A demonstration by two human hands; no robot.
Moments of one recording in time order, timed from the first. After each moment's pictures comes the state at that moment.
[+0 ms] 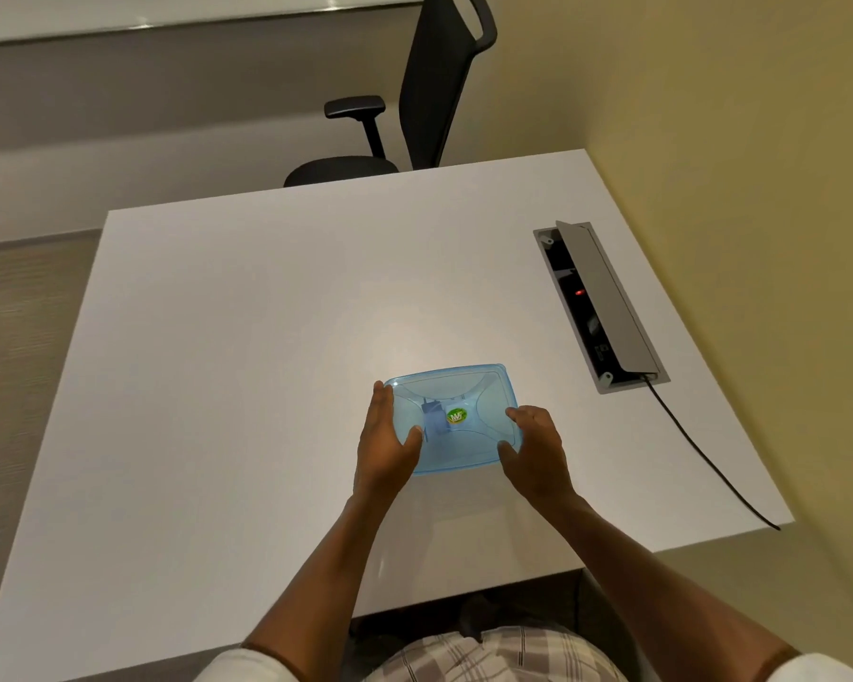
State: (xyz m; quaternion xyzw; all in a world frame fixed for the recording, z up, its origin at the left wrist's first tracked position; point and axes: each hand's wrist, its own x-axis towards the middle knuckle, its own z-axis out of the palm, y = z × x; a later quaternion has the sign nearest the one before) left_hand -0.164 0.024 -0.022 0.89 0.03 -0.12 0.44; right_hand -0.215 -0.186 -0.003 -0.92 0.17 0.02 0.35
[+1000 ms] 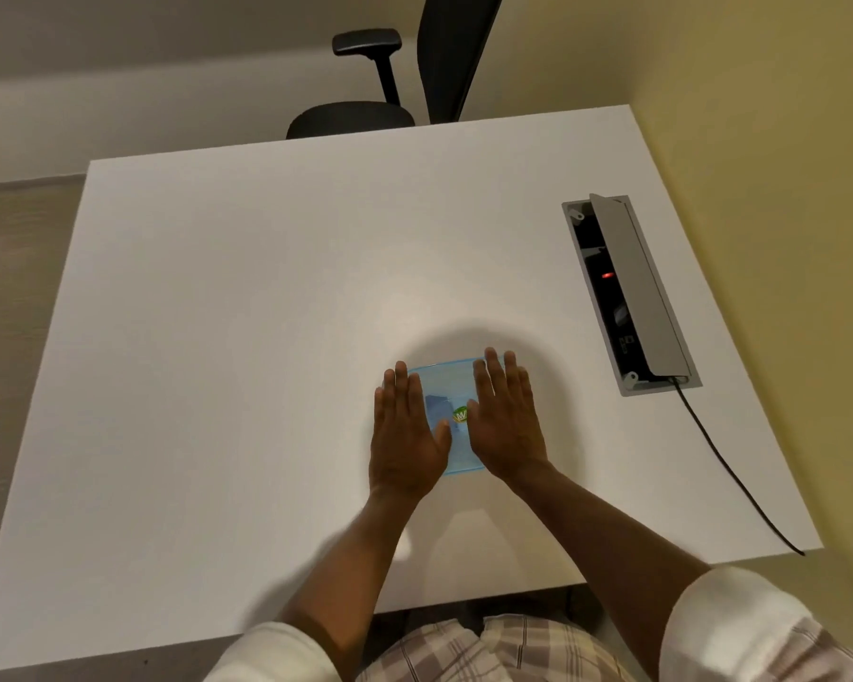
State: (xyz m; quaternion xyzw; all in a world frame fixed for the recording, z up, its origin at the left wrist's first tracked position) left_hand -0.149 -0.007 -0.050 0.97 -0.07 -0.08 0.23; right_hand -0.145 -0.167 -0.042 -0.99 -0.01 0.06 0.16
